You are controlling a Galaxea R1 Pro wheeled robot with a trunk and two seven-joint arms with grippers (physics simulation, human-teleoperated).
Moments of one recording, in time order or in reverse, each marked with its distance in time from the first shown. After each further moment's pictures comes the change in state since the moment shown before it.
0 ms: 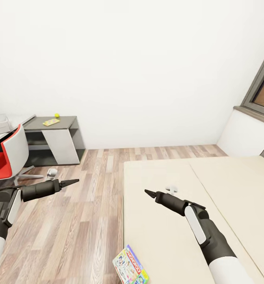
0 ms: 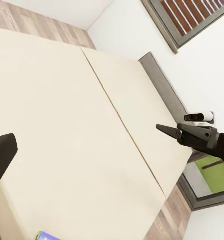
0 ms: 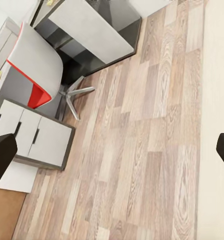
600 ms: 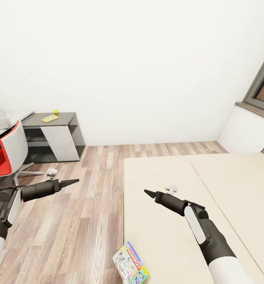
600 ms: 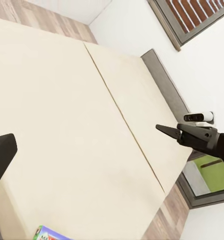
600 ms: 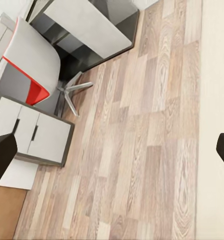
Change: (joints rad) left arm 0.000 0.001 0.000 0.000 0.000 0.000 -0.002; right arm 0.000 0.003 0.001 0.000 0.000 0.000 0.000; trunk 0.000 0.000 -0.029
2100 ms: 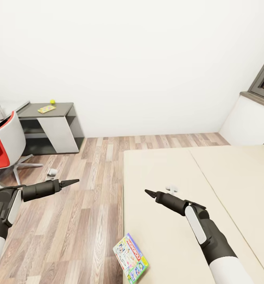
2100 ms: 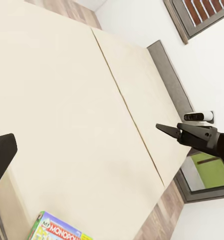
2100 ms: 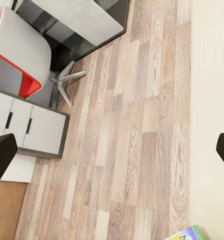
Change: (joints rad) left arm 0.000 -0.001 -0.002 0.000 0.000 0.000 0.000; right arm 0.000 -0.007 0.000 -0.002 -0.001 0.000 0.004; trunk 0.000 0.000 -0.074
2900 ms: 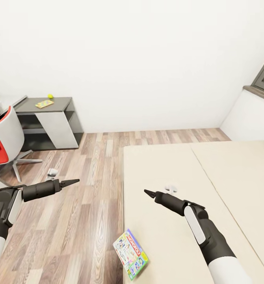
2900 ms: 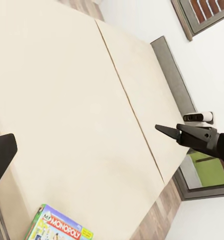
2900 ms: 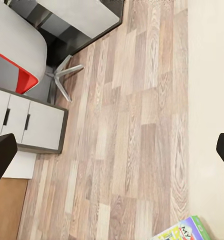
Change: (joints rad) left arm 0.000 -0.003 0.001 0.000 0.000 0.000 0.002; right arm 0.000 0.008 0.000 0.002 0.001 0.000 -0.003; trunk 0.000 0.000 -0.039
